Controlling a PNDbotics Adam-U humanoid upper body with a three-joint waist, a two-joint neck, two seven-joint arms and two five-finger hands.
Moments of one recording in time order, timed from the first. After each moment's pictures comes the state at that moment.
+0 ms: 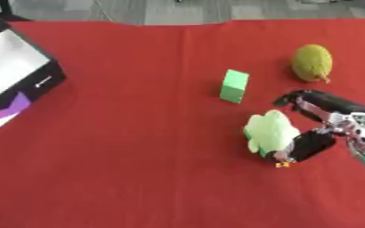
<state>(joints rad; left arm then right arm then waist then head) -0.29 0.46 0.09 -1.57 0.31 0.03 0.66 -0.25 -0.94 0.37 -1.99 0.49 0.53 0.48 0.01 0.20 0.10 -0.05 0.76</state>
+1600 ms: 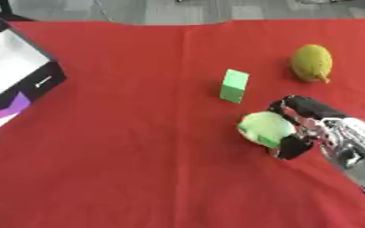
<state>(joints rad) -0.29 0.46 0.09 -1.59 0.31 0.04 0.65 -0.32 -0.87 0.40 -1.97 0.45 0.58 0.44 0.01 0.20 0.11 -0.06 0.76</state>
